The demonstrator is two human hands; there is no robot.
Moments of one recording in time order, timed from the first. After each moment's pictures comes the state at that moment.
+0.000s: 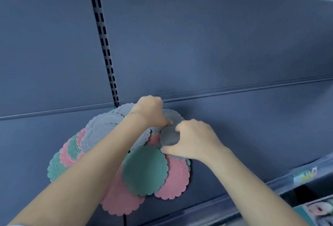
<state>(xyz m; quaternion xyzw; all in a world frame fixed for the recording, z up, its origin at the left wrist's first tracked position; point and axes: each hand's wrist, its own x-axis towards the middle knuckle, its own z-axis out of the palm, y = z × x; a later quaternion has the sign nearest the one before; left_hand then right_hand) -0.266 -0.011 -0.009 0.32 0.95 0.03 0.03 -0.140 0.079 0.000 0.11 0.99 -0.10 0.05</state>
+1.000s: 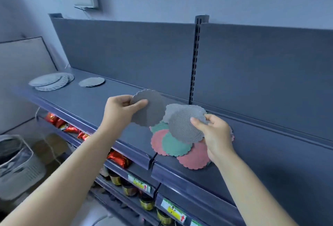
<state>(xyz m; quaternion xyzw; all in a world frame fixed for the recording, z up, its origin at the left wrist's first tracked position) -0.063 -0.142 0.043 -0.18 0.79 0.53 -0.26 -0.112 0.079 0.008 -0.05 0.67 -0.74 0.02</state>
